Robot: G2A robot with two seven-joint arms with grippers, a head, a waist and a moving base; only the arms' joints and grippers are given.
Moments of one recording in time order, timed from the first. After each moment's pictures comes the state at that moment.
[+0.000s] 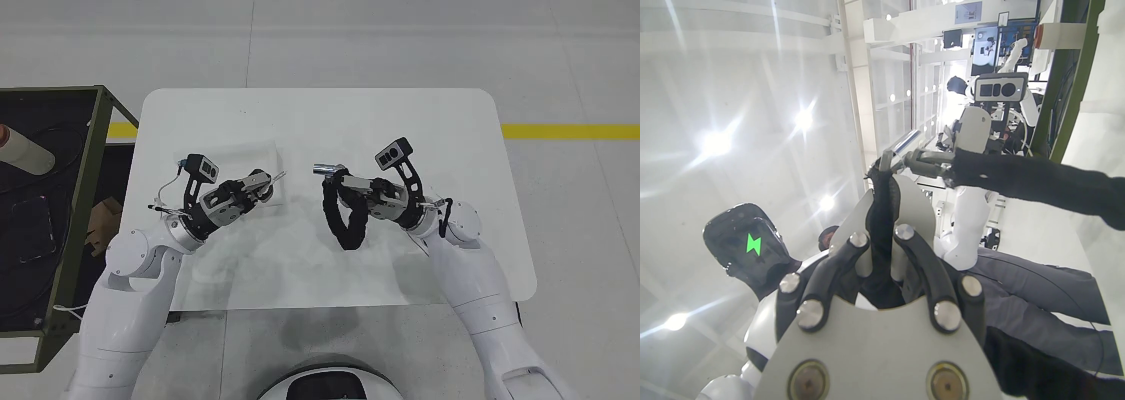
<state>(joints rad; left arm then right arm) 1.45 -1.13 -1.52 -1.76 -0.56 -0.07 -0.87 -1.12 -1.40 1.25 -1.32 0.75 -0.16 1.25</state>
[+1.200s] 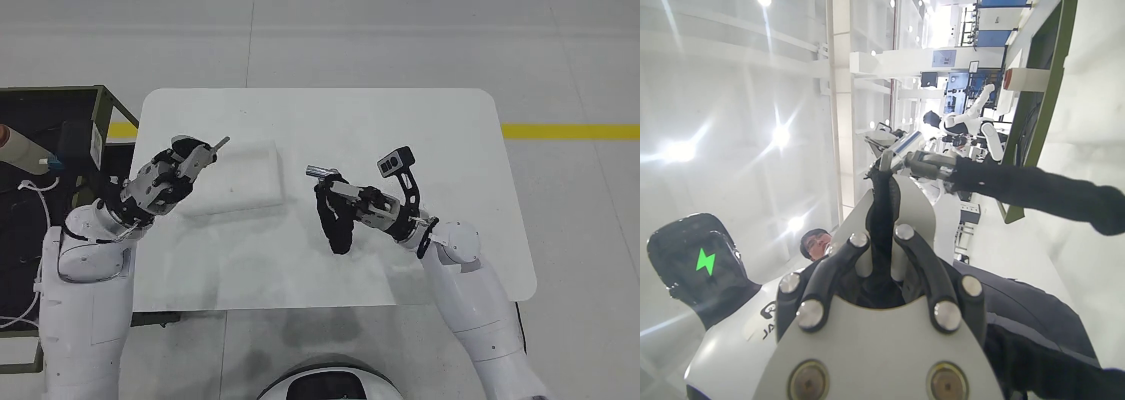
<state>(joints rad) 1.38 -1.17 -1.74 -1.85 0.38 -1.01 -0.37 -1.26 -1.38 1.23 -1.53 0.56 -0.21 1.02</state>
